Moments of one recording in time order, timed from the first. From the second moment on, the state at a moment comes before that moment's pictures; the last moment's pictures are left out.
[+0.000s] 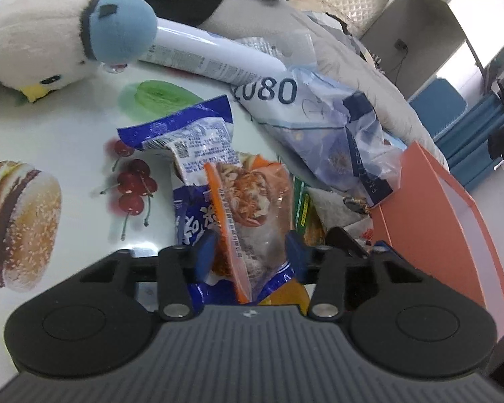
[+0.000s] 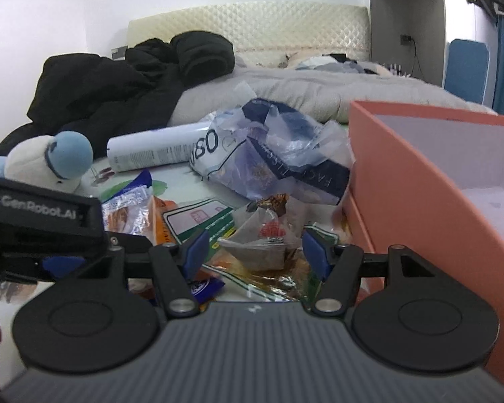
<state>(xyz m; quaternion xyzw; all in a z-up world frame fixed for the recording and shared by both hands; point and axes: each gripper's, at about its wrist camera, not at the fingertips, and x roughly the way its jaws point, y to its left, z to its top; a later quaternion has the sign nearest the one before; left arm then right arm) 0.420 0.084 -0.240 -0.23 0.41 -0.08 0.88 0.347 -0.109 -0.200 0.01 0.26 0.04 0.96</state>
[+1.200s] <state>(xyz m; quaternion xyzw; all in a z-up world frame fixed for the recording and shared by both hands) 0.247 0.104 -0.221 -0.25 0.38 -0.06 0.89 0.249 -0.117 -0.169 0.00 0.32 0.09 0.94</state>
